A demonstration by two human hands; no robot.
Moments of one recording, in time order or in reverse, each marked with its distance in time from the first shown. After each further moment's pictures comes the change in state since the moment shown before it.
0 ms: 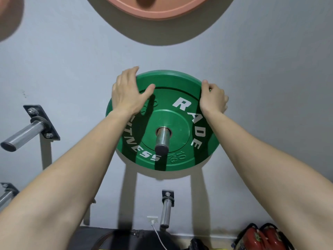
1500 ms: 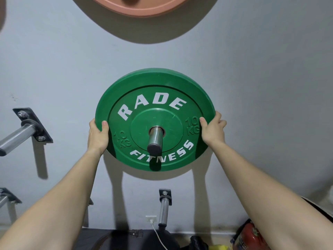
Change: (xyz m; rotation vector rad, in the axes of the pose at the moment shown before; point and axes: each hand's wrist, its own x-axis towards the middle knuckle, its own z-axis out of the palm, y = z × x) left_hand -0.101 -0.116 0.048 -0.521 -0.171 -0.694; right_hand -0.027 0.115 0.005 -0.044 -0.219 0.124
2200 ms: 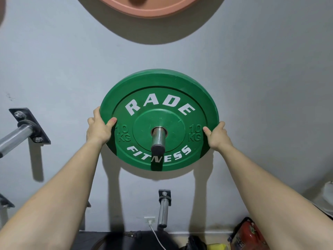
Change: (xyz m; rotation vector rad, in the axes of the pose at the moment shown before) left_hand 0.016 0.032 -0.009 0.308 -0.037 0.047; right_hand -0.012 0.008 -0.012 -0.234 -0.114 0.101
